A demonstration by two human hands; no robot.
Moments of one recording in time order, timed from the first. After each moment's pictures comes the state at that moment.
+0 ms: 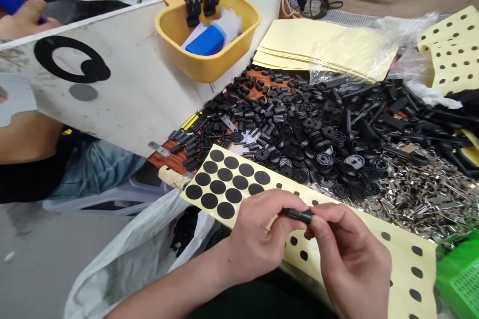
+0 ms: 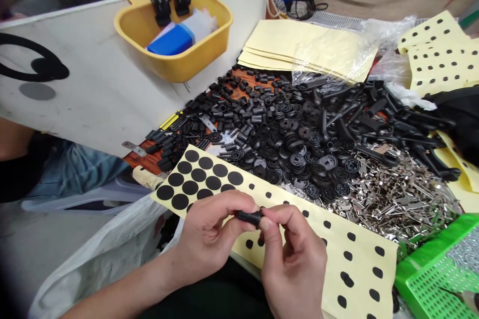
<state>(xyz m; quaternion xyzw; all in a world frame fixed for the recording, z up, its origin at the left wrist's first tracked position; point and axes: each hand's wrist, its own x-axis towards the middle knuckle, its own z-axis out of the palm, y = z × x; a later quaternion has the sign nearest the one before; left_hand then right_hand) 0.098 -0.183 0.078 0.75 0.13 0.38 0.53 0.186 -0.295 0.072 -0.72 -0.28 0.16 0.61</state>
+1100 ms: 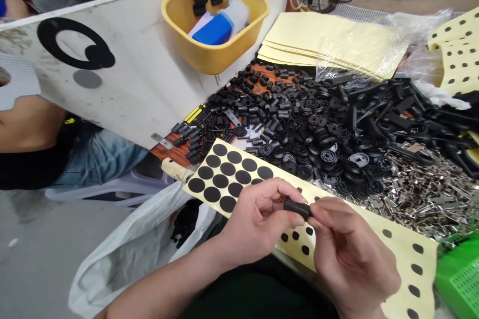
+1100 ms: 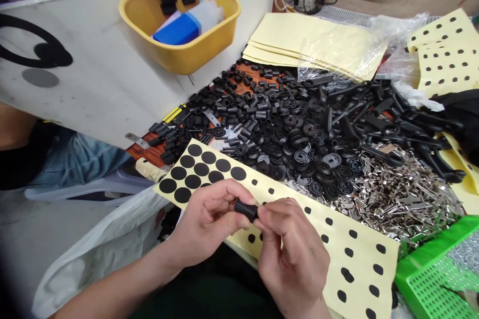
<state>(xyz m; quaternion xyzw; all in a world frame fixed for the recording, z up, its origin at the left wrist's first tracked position) 0.093 -0.179 0.083 0.54 0.22 0.22 0.78 0.194 -0.289 0.060 -0.64 -0.52 -0.03 0.57</state>
